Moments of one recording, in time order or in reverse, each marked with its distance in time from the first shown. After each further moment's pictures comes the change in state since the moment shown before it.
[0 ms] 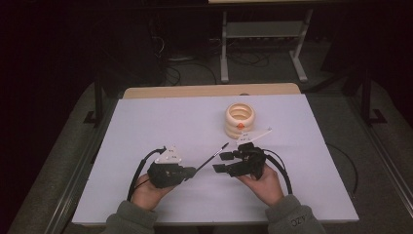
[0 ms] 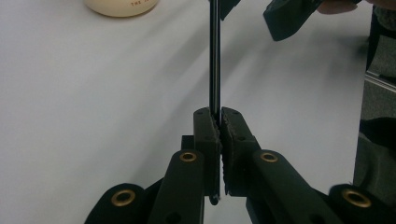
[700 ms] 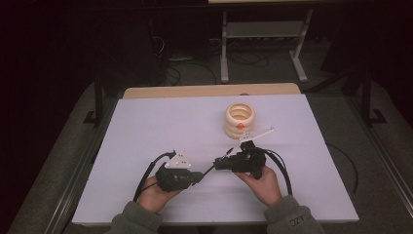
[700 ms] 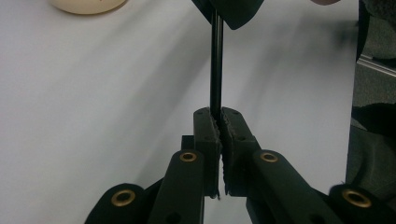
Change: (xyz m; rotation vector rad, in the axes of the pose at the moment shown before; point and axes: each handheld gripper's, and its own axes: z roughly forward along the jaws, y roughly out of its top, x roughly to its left) left arm -0.013 0.004 0.016 0.042 -0.029 0.059; right arm -0.007 -0.004 0.000 -0.036 0.123 0.112
